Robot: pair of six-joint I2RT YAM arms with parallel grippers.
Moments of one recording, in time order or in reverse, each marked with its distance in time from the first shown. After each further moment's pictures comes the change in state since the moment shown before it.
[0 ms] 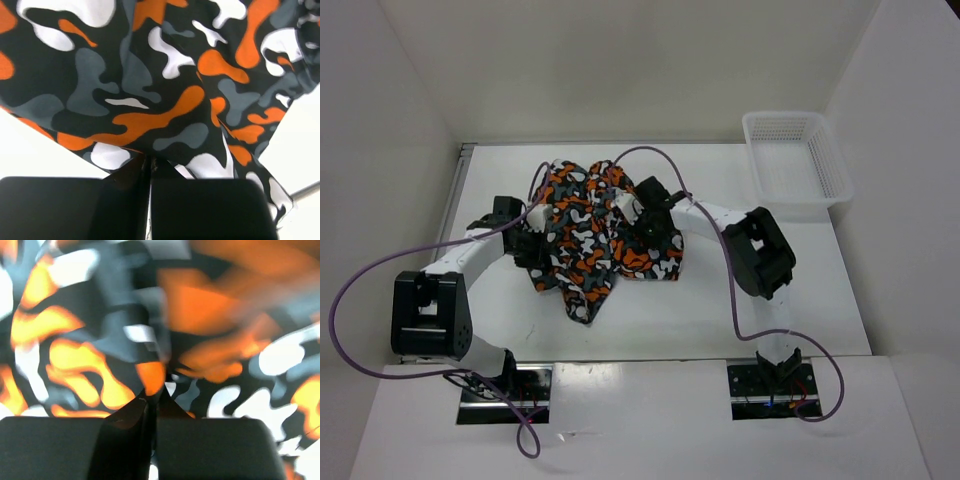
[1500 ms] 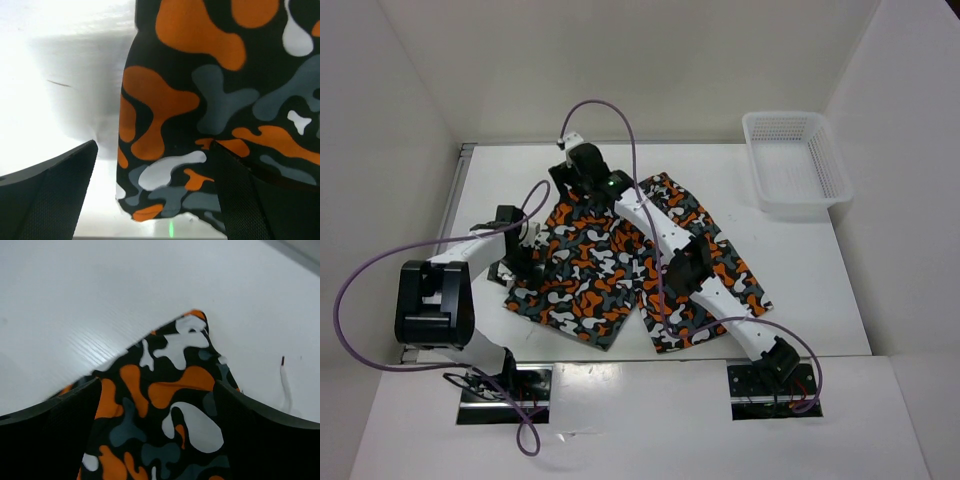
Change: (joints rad) left arm 0.020 0.045 -0.039 -0.071 -0.393 0.001; right arm 0.148 0.792 1.514 -0.131 0.288 0.445
